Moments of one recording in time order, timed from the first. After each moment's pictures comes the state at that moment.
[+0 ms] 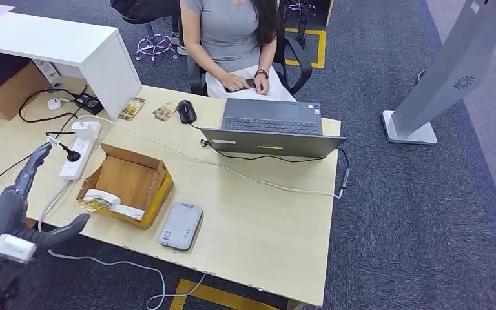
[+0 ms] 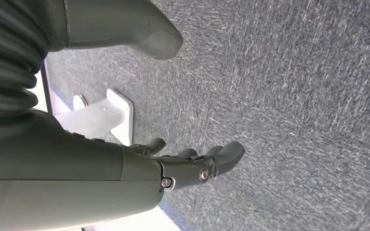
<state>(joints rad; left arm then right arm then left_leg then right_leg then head) 0.21 0.19 0.43 -1.97 -0.32 -0.08 -0.33 0.07 -0.01 -0.30 -0.16 0.69 -0.19 0.04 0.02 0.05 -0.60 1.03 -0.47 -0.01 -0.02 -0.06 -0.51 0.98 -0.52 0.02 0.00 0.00</state>
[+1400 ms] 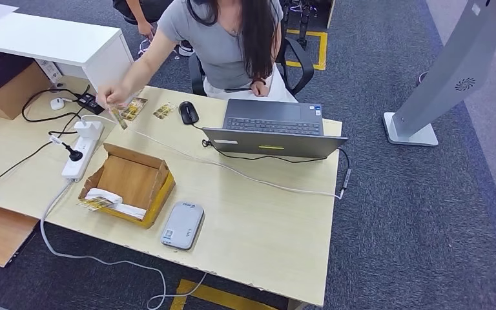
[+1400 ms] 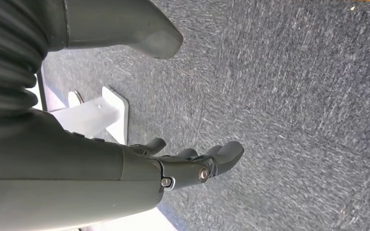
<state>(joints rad) -0.01 -0.37 1.50 -0.84 0.00 0.10 -0.04 0.04 0.02 -0.31 -0.15 0.74 -0.21 0.06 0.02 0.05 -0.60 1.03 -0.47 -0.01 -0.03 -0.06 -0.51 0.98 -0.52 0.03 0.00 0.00</state>
